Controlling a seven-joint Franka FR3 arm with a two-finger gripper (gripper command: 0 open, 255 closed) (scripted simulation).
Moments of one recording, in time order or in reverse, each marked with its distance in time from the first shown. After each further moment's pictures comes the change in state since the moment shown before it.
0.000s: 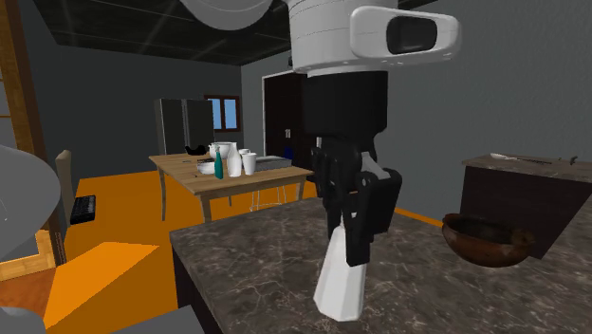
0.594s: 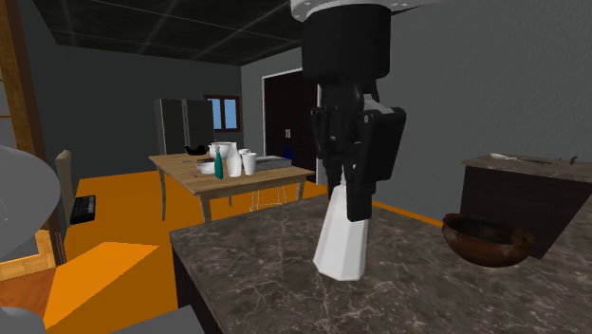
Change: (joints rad) arm 0.002 -0.029 0.010 0.100 0.006 -0.129 0.003
